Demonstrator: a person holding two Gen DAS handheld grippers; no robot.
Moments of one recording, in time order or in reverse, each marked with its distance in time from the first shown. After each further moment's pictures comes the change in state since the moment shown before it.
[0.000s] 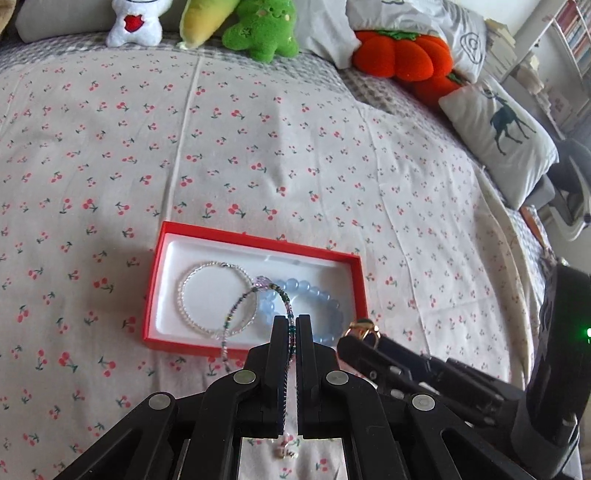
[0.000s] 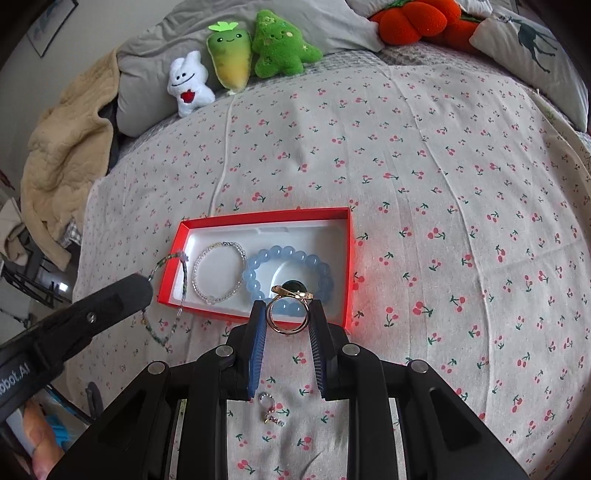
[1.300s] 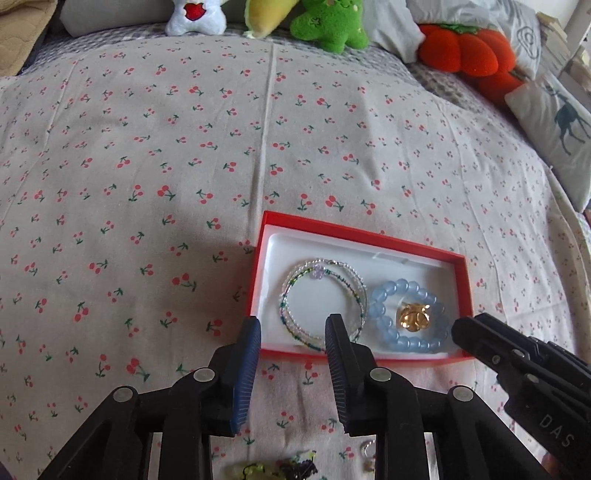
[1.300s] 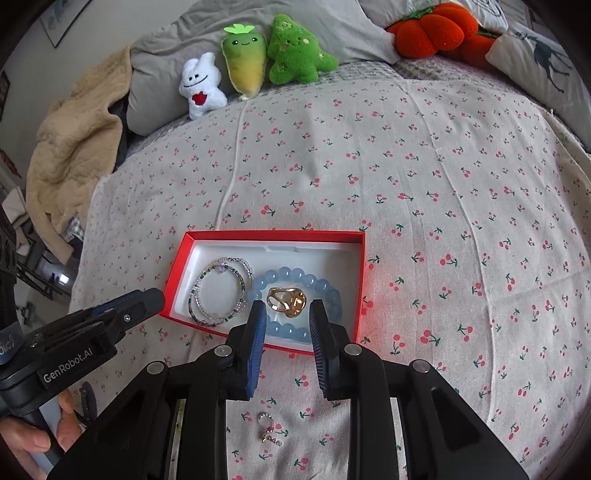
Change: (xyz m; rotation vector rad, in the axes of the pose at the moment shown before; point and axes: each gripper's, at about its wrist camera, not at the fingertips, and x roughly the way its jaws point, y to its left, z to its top) left arm 0.008 0.039 -0.009 -0.015 -0.001 0.216; right arm 0.003 0.004 0.010 -0.051 -0.036 0.010
